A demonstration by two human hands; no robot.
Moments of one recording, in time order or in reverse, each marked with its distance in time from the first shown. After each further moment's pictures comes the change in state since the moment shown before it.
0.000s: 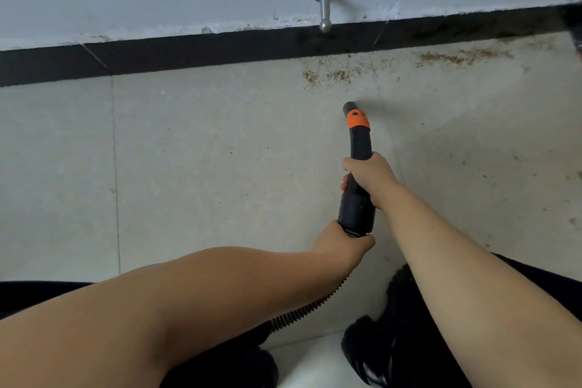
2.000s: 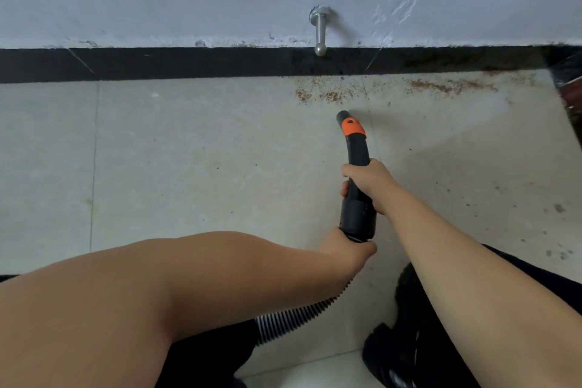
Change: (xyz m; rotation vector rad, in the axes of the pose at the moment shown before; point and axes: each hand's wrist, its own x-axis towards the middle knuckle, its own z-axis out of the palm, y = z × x) left_hand 0.021 0.037 0.017 -0.070 -0.021 -0.036; right_hand 0.027 -0.029 -0.022 -0.062 -0.047 -0.012
